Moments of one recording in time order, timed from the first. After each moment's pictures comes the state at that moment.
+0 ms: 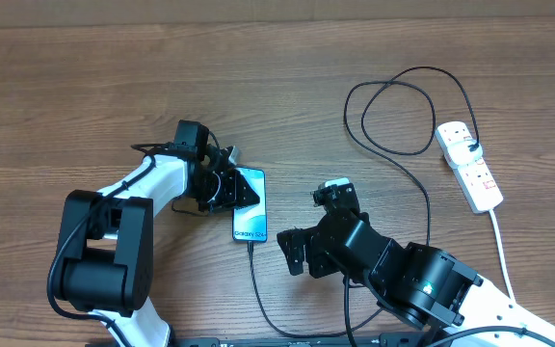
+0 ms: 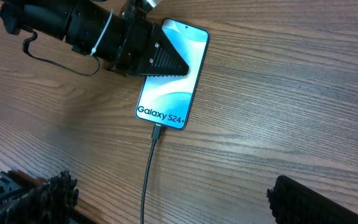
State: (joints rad) left arm -0.17 1.87 0.99 -0.58 0.62 -0.22; right arm 0.99 1.07 0.97 -0.79 0.15 0.72
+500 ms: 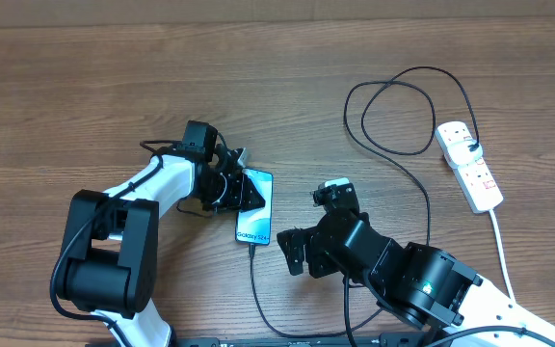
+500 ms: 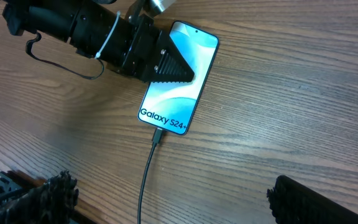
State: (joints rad) left arm -0.21 1.87 1.00 -0.59 0.61 -0.15; right arm 0.99 1.07 0.97 -0.79 0.14 0.72
